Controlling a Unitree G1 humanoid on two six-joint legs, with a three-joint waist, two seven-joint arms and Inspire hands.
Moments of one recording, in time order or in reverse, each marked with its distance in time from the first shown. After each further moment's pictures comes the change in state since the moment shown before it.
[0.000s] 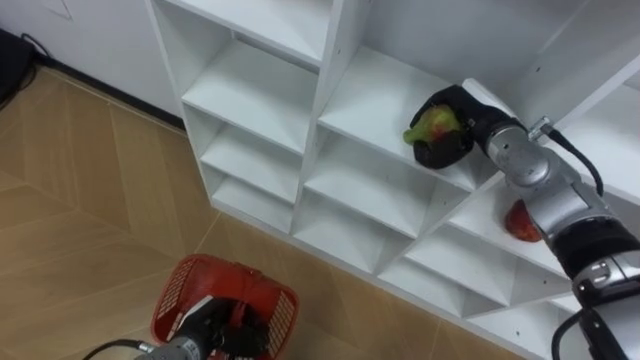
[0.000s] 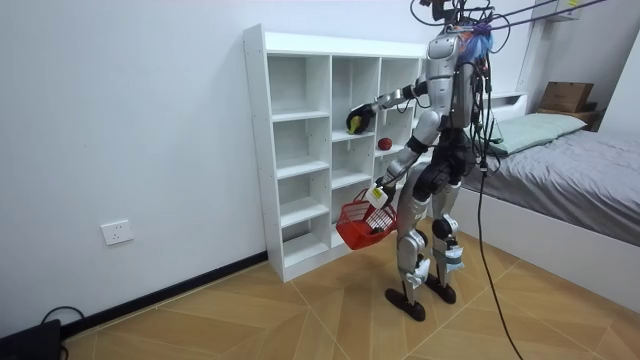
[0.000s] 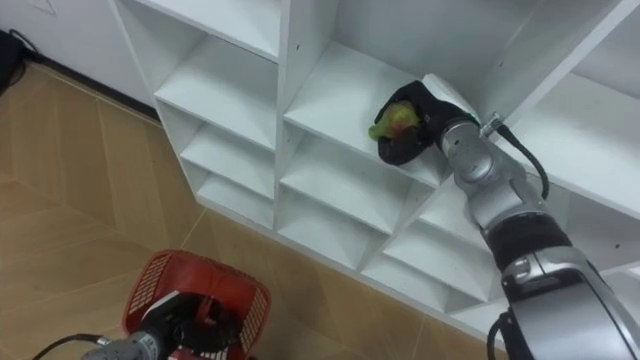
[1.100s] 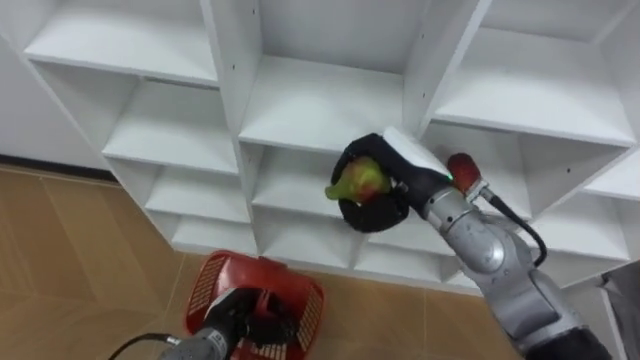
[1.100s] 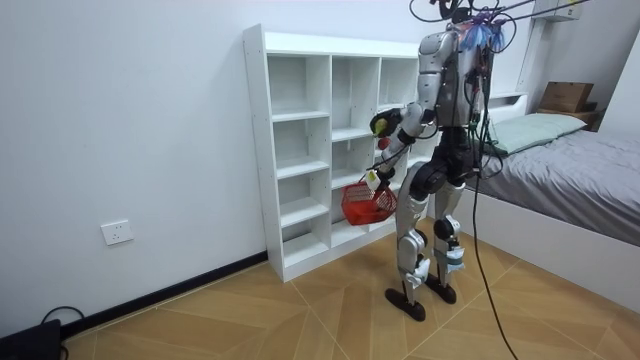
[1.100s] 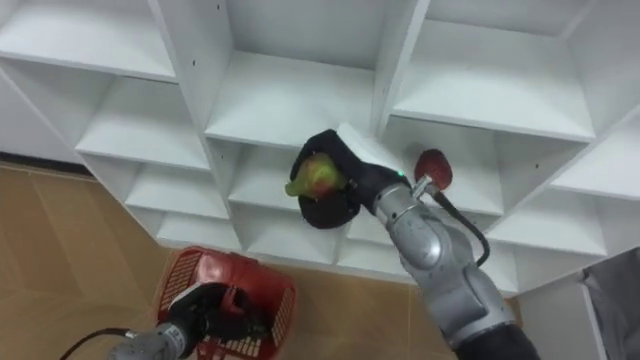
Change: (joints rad) left arm -0.038 -0.097 -0.009 0.027 -0.038 -0.054 0.029; right arm 0.501 0.130 0.031 -0.674 -0.176 -0.006 0.069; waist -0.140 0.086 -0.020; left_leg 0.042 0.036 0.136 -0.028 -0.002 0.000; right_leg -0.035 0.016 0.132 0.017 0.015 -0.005
